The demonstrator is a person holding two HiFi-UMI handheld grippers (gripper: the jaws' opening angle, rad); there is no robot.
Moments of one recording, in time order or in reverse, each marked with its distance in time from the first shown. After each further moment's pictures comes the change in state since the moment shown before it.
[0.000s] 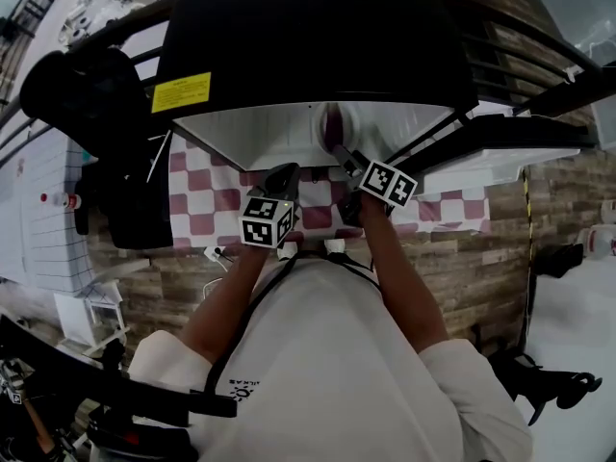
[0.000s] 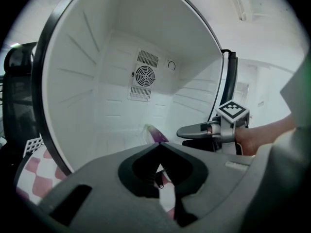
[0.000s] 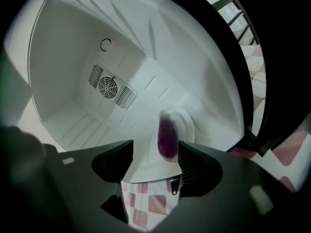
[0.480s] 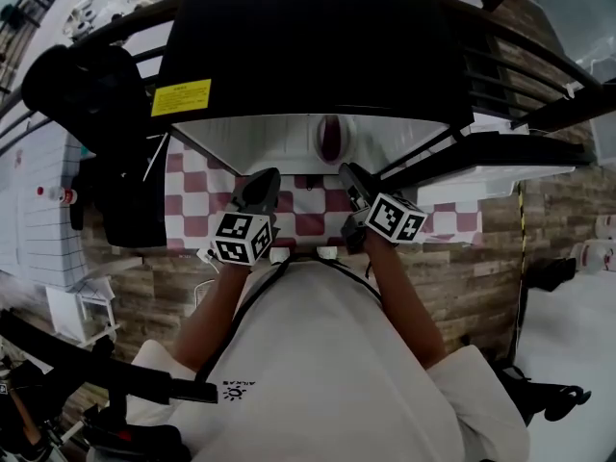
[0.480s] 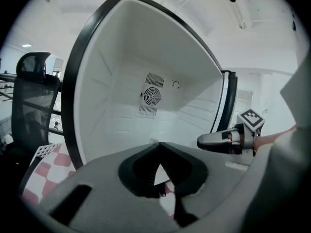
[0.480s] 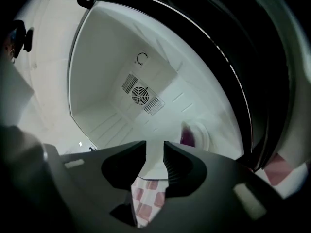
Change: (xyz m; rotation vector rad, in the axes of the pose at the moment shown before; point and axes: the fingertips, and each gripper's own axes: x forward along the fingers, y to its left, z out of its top) left arm -0.042 0.010 0.040 -0.036 -0.129 0.049; right arm -0.058 0.055 0.013 -0.179 -0.034 0.148
